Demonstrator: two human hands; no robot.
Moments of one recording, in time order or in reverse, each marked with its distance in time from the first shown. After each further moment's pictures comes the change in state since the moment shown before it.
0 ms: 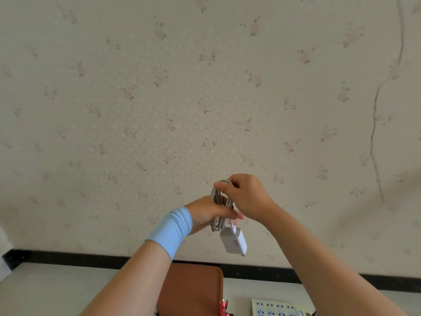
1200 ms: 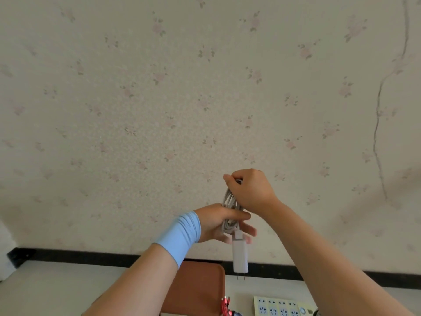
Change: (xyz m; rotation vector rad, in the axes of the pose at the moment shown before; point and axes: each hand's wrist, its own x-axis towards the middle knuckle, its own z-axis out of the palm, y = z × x) left_hand -0.002 -0.006 0.018 -0.179 -0.220 -0.126; right_hand 0.011 0.009 -0.001 -0.170 0.130 -0.105
